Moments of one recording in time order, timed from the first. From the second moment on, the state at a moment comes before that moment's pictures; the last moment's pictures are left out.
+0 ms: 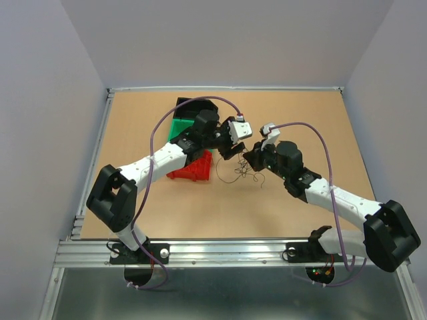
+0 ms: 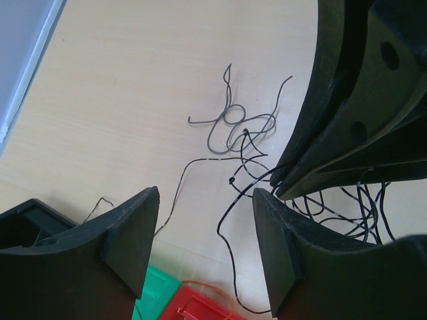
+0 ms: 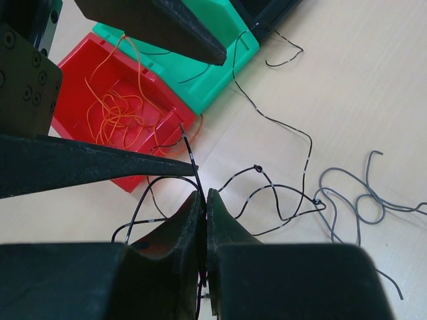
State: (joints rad) left arm -0.71 1.61 1.20 -0.04 0.41 0.47; right arm 0.60 1.20 0.62 0.32 -0.11 0.23
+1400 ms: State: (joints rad) left arm -0.72 1.48 1.15 0.00 0.28 0.39; right arm 0.52 1.40 0.62 0.34 0.54 0.36
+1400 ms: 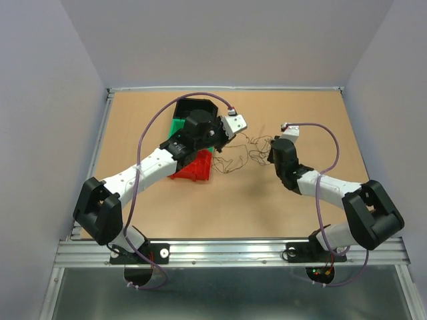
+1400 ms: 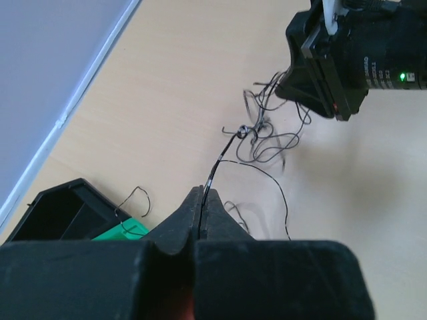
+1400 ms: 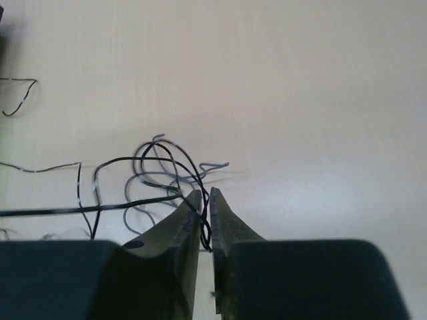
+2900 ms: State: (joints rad) left arm -0.57 1.48 1.65 -0.30 0.34 0.20; right arm 0.34 1.39 0.56 0.62 -0.23 0.41
